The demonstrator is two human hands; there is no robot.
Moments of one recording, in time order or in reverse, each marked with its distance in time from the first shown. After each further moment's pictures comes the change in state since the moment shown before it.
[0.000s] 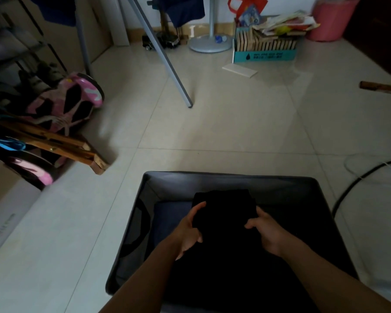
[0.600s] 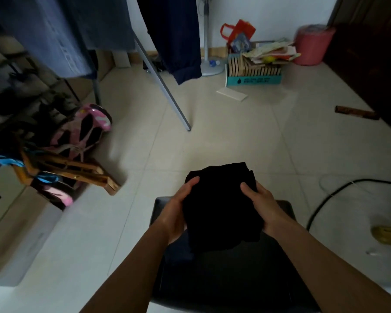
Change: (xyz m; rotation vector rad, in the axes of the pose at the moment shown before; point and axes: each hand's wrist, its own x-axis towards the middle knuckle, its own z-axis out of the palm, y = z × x) left_hand -0.110 0.172 -0.019 -0.505 -0.041 0.145; right_hand -0.149 -0.146 0.064 0.075 0.066 -0.354
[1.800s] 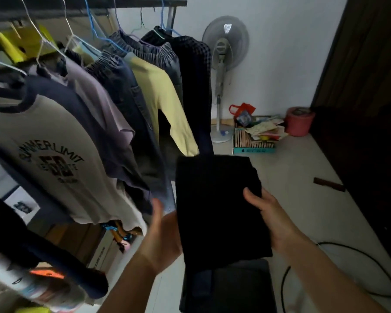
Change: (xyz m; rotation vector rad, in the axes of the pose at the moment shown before) left_hand -0.408 0.419 0.222 0.110 0.009 0.402; right_hand -0.352 -0.463 0.147 0.098 -0.263 -0.216
